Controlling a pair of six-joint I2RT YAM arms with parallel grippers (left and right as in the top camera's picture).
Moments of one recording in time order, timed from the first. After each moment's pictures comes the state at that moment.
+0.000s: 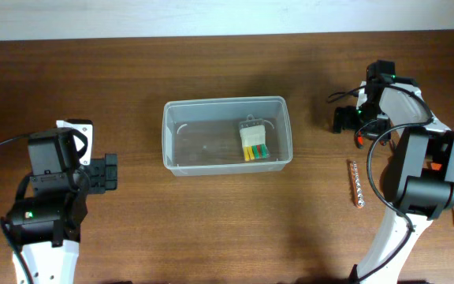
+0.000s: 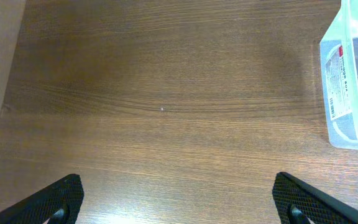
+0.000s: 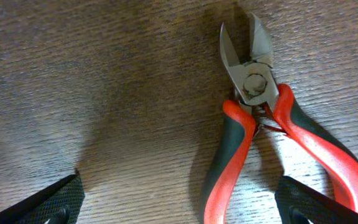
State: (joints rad) left arm 0.11 1.03 1.08 -0.93 -0.20 0.18; right arm -0.19 2.19 1.61 -0.92 0.00 0.04
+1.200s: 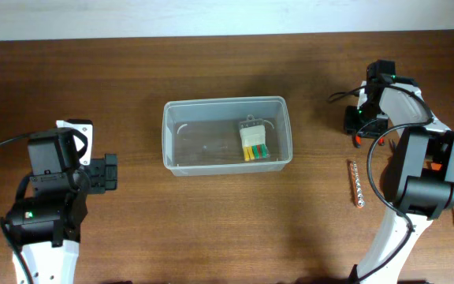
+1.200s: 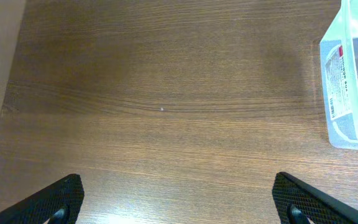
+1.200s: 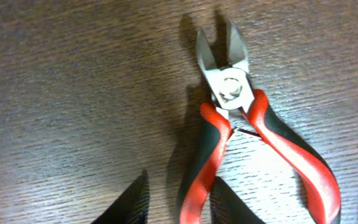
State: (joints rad) left arm 0.11 1.03 1.08 -0.93 -0.20 0.18; right arm -0.19 2.19 1.61 -0.91 0.03 0.03
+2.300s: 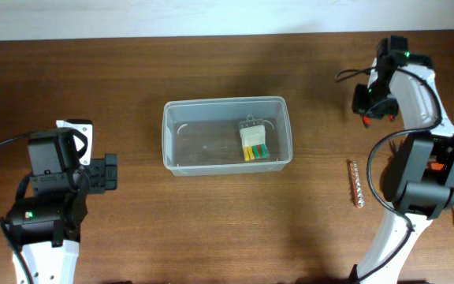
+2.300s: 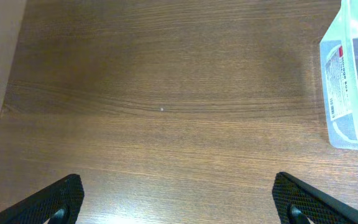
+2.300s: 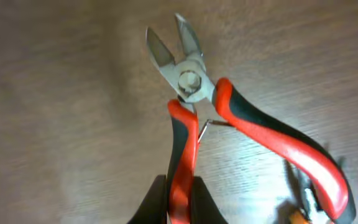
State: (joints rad) left arm 0.11 1.03 1.08 -0.93 -0.20 0.18; right arm -0.19 2.19 1.88 -1.12 0.05 0.08
